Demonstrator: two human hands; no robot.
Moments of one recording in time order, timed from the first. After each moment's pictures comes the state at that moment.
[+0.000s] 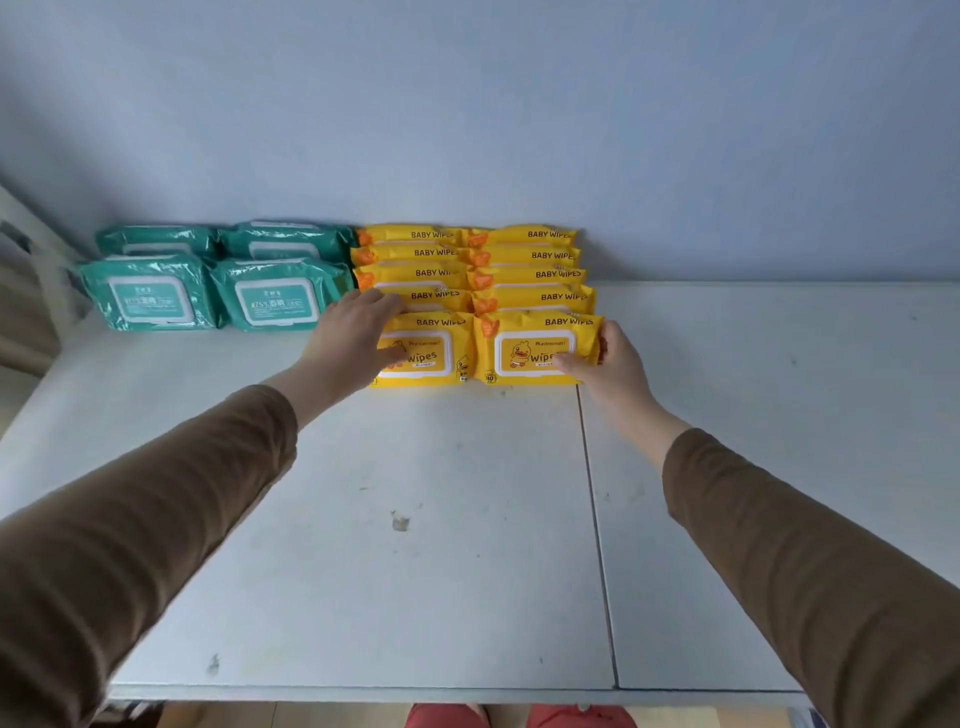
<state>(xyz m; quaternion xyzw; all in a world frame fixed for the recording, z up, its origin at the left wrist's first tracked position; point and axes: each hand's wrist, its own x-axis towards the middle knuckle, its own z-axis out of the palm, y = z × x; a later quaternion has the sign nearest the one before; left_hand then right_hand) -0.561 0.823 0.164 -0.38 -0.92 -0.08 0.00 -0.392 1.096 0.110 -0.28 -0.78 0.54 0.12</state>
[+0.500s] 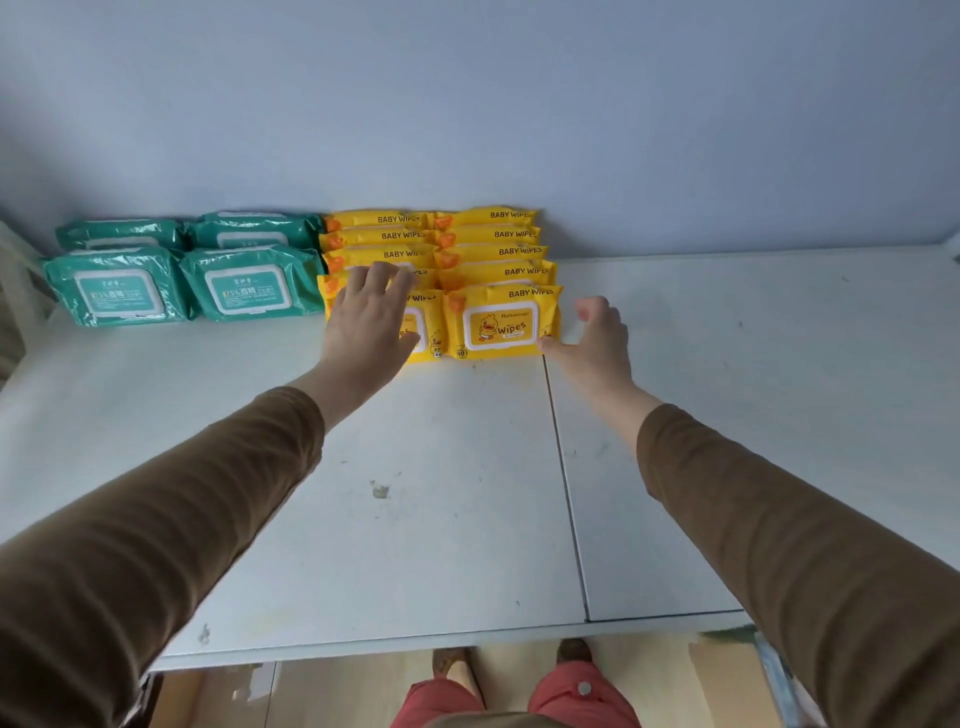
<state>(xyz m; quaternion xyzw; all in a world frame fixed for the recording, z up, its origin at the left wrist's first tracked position) -0.512 0.852 0.165 -0.39 -0.91 -0.10 0.10 -0.365 1.082 0.126 -0.35 -0.85 0.36 0.15</state>
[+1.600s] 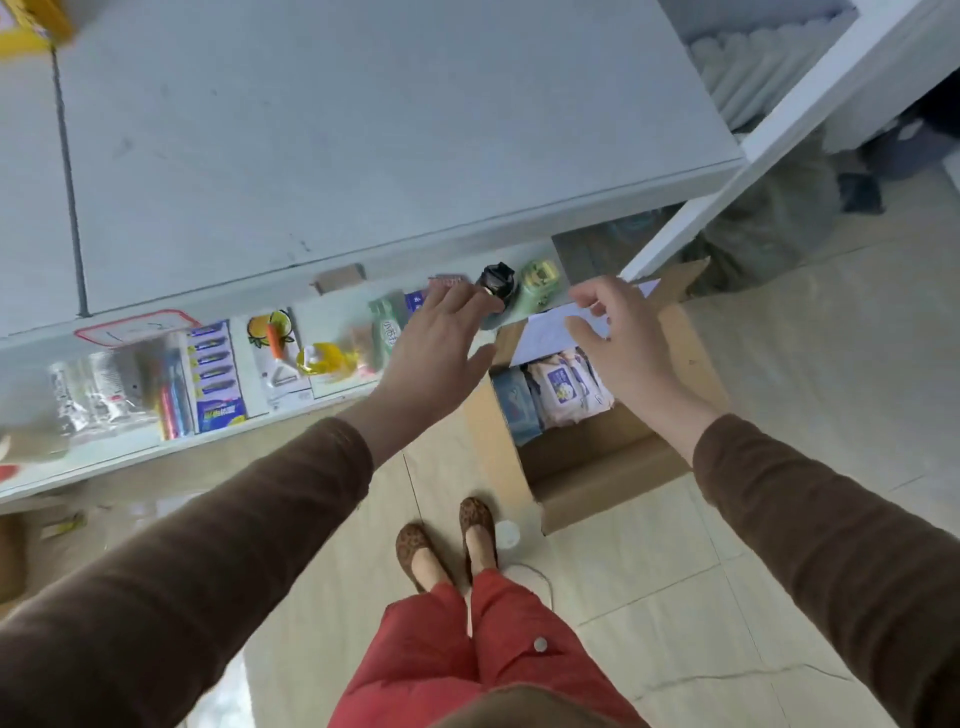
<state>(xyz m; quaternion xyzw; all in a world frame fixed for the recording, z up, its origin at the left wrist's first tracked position) 0.044 1.073 0.059 -0.55 -0.79 -0.24 -0.10 0.212 1.236 0.061 -0.35 -0.88 0.31 0.12</state>
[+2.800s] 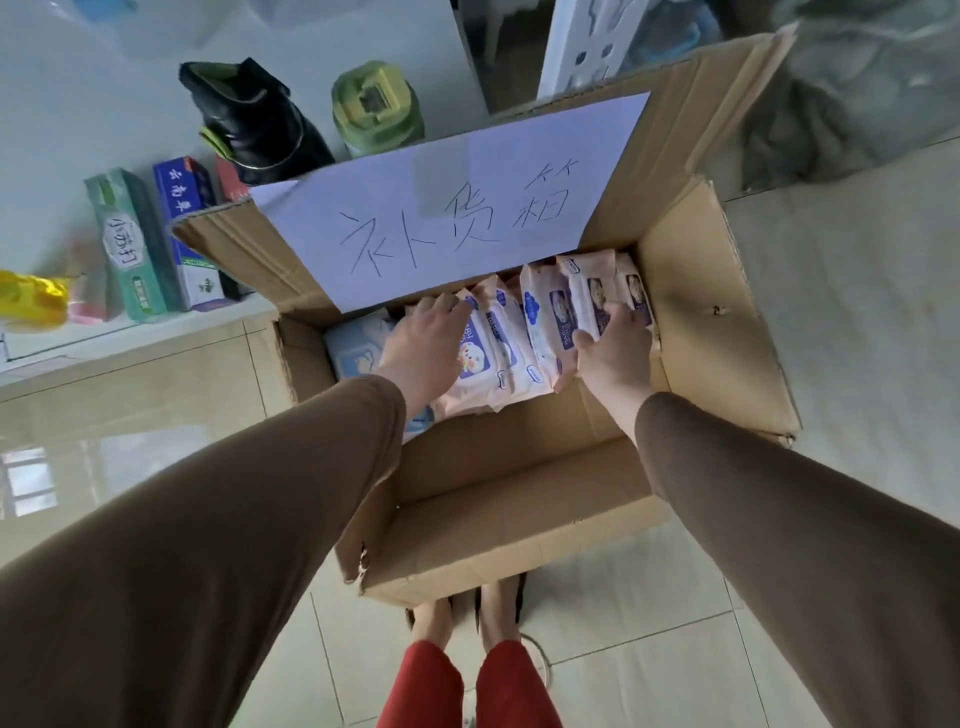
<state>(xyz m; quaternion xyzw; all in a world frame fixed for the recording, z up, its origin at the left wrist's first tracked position) 0.197 1.313 -0.387 -0.49 -0.83 0.03 -0.27 0.368 1.464 -0.396 -0.58 -0.73 0.35 -0.07</state>
